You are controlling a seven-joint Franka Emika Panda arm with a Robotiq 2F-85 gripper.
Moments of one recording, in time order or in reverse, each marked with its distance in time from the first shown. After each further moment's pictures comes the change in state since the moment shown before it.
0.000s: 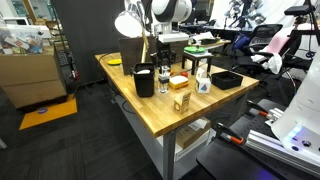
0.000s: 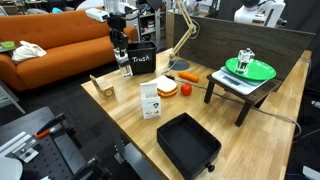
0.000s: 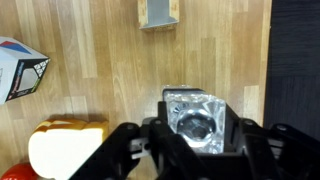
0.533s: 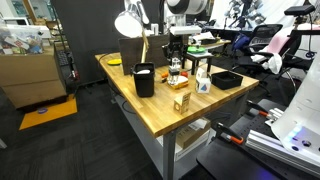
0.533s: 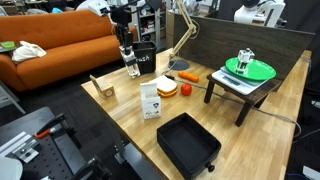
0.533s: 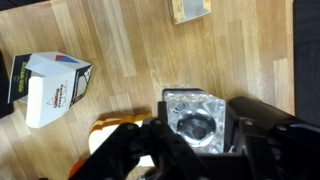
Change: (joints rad) arm -0.055 -0.149 -0.053 -0.131 -0.003 0.037 0.052
